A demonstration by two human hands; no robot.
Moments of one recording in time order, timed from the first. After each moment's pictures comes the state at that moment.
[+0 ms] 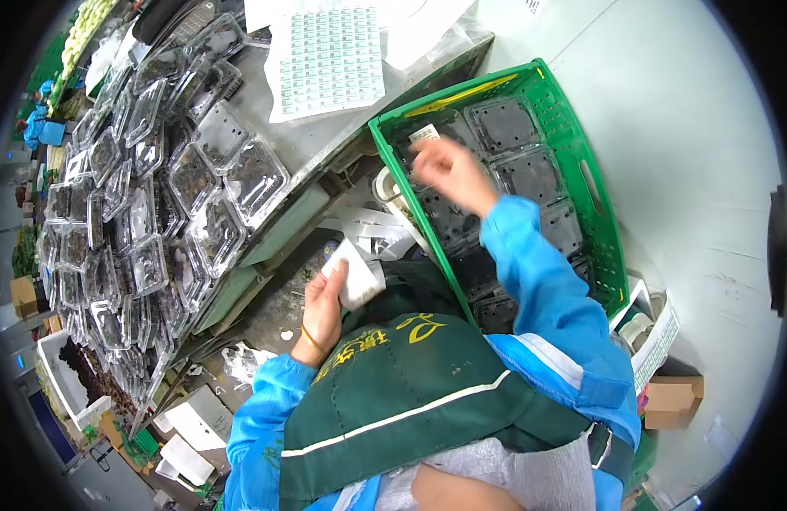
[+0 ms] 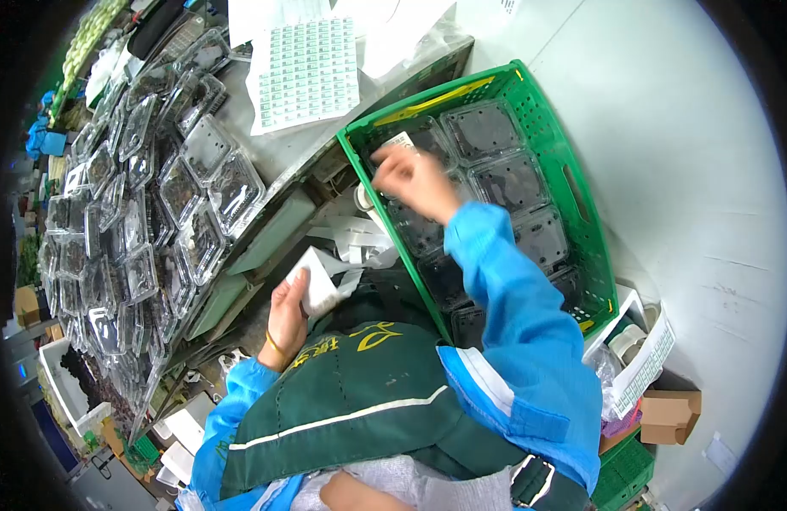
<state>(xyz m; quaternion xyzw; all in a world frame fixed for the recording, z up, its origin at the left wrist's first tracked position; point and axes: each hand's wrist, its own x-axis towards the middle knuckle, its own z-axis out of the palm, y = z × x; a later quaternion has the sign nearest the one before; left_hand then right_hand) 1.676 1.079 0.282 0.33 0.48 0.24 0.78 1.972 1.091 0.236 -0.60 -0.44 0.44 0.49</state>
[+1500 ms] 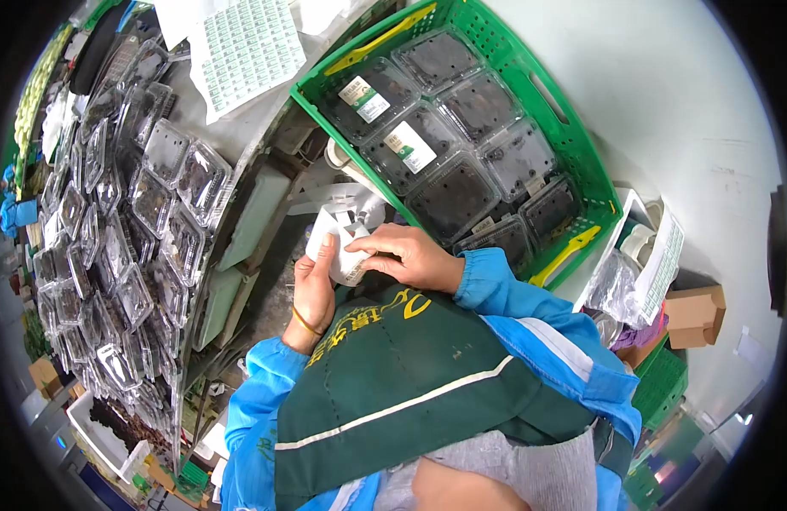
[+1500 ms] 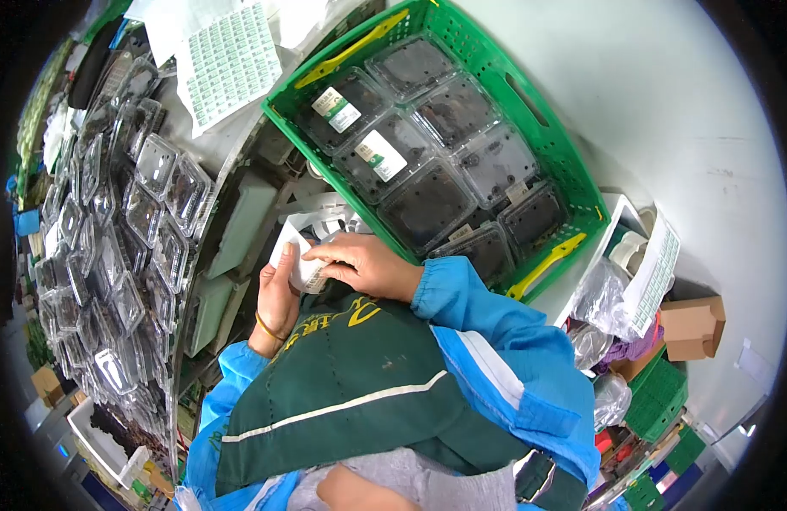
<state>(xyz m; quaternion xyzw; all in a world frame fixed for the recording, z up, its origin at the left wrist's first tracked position) 1.691 1.050 0.274 0.34 0.43 0.17 0.82 1.854 0.951 0.277 -0.57 -0.51 0.39 0.51</state>
